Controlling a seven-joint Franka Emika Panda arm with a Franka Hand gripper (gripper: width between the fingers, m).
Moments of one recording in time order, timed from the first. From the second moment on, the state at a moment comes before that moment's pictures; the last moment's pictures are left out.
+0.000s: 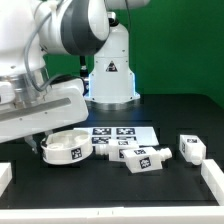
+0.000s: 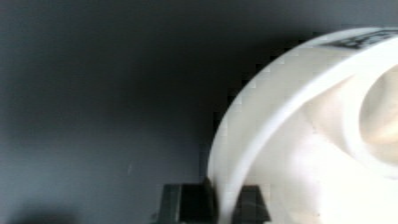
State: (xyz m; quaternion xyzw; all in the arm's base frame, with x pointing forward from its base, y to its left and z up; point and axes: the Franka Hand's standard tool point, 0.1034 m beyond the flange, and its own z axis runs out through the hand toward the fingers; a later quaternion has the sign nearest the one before) arm 0.475 -0.159 0.035 -0.99 -0.11 0.03 0.08
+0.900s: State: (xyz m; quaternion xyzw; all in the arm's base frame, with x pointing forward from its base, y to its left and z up) arm 0.557 -0.085 0.050 -1.00 0.02 0.04 0.08
